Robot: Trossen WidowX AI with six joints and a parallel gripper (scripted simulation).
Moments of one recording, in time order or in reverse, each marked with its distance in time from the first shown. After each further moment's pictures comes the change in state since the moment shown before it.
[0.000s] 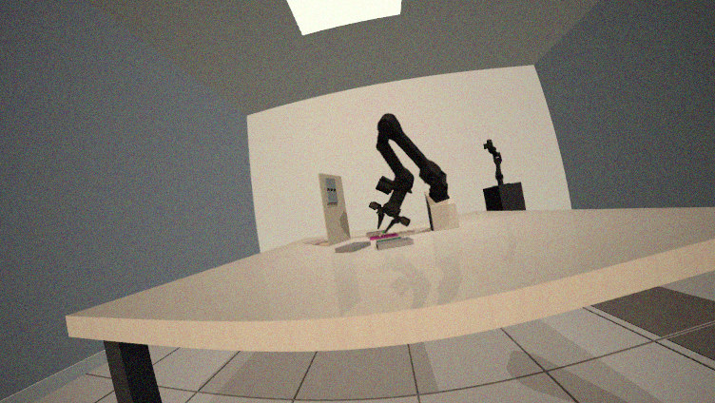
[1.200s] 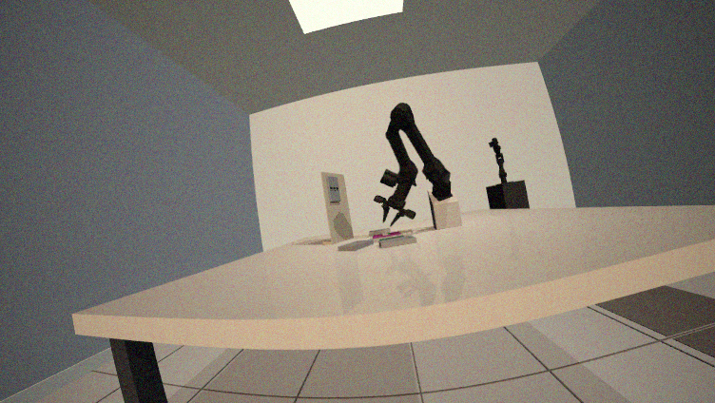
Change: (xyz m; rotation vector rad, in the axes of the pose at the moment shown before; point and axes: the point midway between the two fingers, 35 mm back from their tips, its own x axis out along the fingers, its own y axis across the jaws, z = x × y) arm -0.024 -0.001 -0.003 0.006 0.009 0.012
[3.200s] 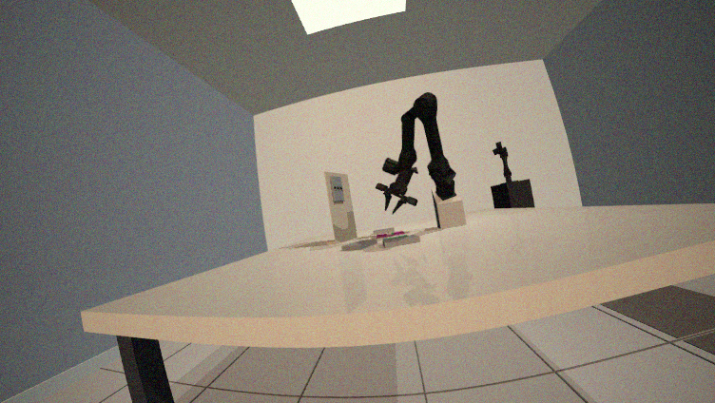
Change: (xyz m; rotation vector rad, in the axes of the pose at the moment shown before) arm -0.044 -0.031 -0.004 -0.002 0.006 0.005
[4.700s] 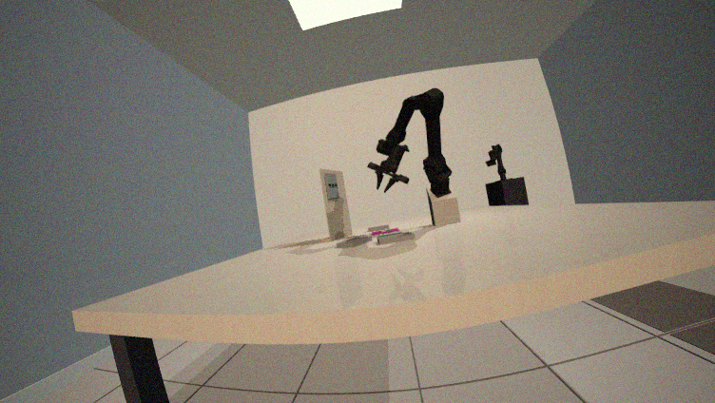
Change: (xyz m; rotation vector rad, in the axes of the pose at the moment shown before) arm -0.069 -0.047 -0.002 0.006 0.005 0.002
